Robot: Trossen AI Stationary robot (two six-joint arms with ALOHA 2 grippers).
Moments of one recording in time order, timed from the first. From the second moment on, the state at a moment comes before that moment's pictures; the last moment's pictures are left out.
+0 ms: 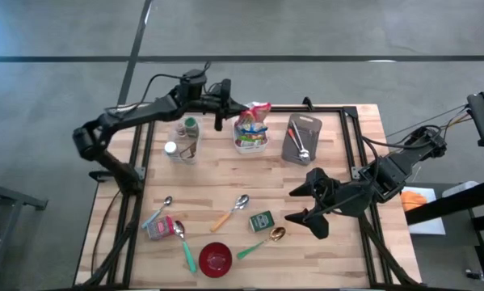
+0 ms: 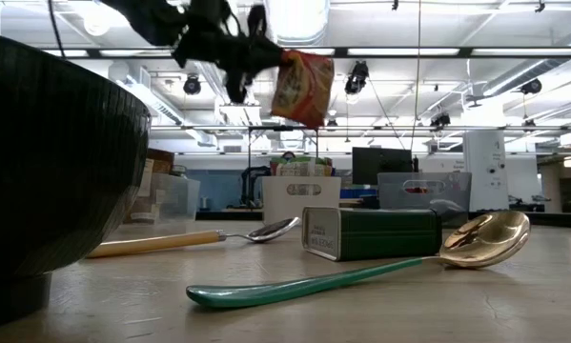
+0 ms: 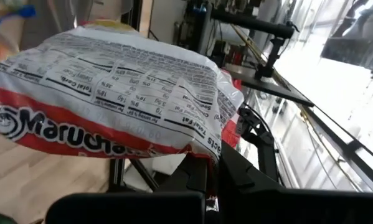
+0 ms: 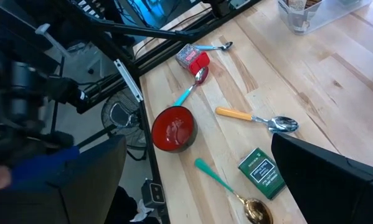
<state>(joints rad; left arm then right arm) 0.61 1.57 1.19 0.13 0.67 -1.62 0.58 1.36 1.58 -0.86 0.42 0.93</state>
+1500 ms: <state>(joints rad) 0.82 2.00 1.28 0.00 0.91 -1.54 0.58 1.36 1.58 -0.86 0.42 0.93</state>
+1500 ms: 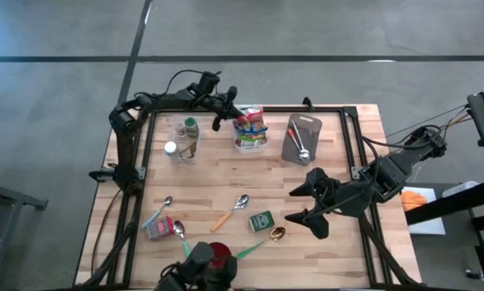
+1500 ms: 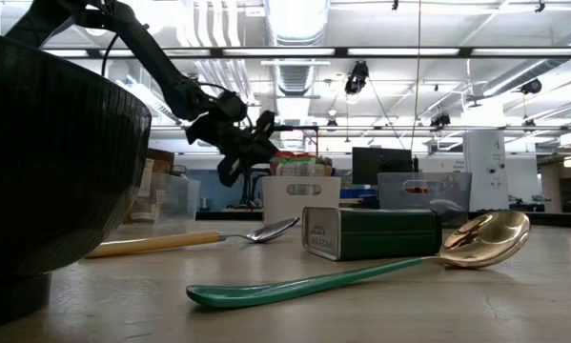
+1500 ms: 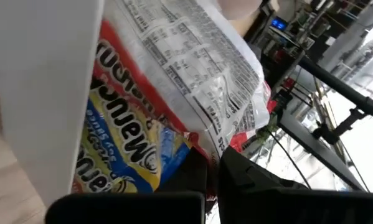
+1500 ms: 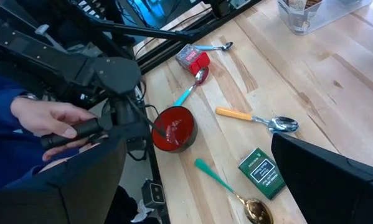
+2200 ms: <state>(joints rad) 0.82 2.00 1.28 0.00 0.94 -1.56 0.58 1.36 1.58 -0.86 0.42 0.93</state>
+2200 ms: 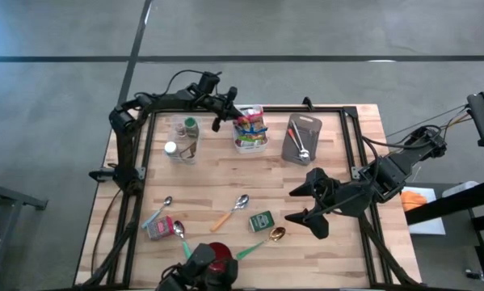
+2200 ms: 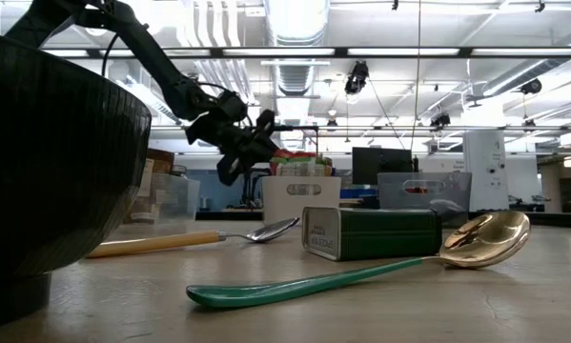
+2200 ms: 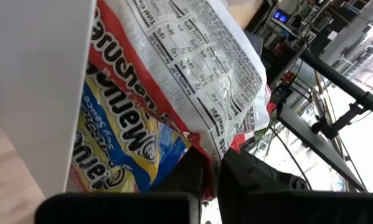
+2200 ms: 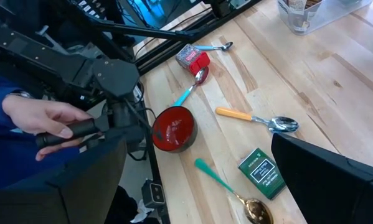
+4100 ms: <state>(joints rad) 0.04 1.32 1.27 -0.64 0.16 -0.06 0.58 1.36 1.58 -0.86 0.42 0.93</state>
